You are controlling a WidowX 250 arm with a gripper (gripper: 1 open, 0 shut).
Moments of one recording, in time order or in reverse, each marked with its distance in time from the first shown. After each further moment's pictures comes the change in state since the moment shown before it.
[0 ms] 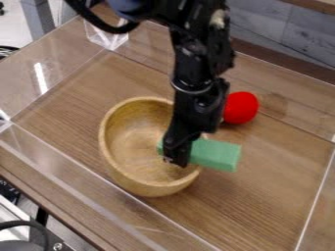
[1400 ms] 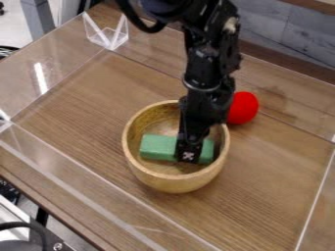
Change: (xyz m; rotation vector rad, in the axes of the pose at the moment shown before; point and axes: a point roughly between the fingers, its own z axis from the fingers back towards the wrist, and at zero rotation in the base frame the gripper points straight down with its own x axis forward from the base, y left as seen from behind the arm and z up) arm -0.005 0.025 -0.013 -0.041 0.025 0.365
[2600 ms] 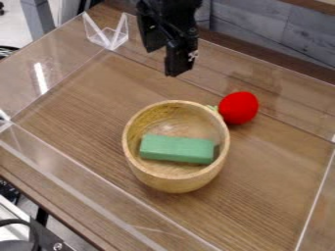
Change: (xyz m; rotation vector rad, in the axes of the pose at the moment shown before) arm -0.034 0.035 0.097 0.114 -0.154 0.651
